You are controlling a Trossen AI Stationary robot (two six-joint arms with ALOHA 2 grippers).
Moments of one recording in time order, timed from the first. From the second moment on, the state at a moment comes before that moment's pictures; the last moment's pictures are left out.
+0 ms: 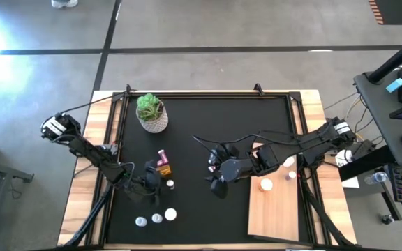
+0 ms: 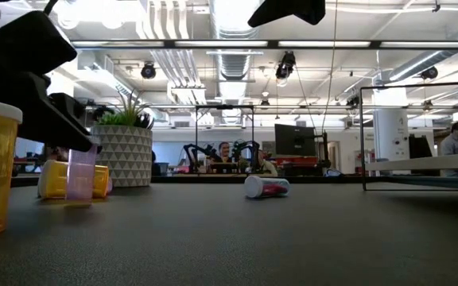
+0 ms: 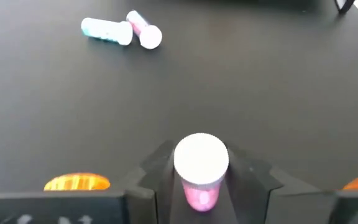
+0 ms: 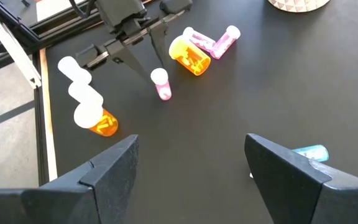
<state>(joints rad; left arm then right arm) -0.66 1.38 0.38 0.33 -0.65 -0.54 0.33 1.67 1.49 -0.63 0.29 0.64</state>
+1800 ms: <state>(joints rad) -0.38 1.79 0.79 0.45 -0.39 -0.22 0.33 1.67 1.49 -0.78 0.28 0.63</state>
